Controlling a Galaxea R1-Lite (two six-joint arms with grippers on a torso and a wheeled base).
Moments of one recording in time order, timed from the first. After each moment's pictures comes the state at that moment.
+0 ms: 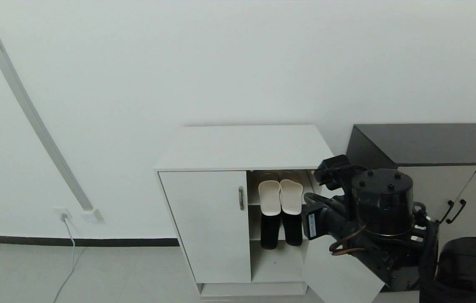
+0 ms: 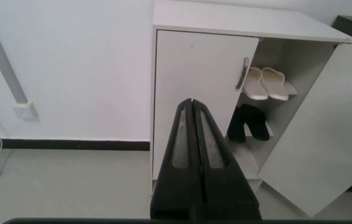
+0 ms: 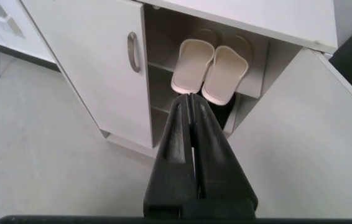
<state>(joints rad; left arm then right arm) 0.00 0.00 0.00 0.00 0.00 -0.08 0.83 1.77 -0.74 -0.77 -0.49 0.07</state>
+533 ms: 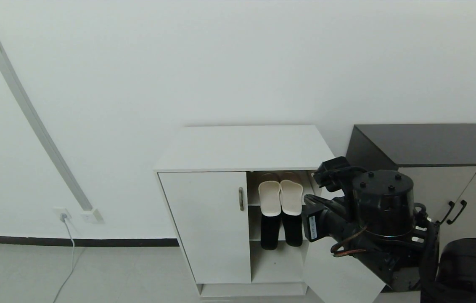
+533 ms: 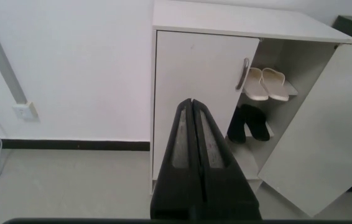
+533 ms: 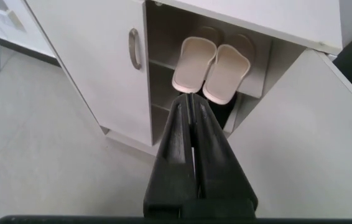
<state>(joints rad) 0.00 0.00 0.00 0.00 0.00 -0.08 0.83 1.77 -0.73 -0.77 -0.47 0.06</state>
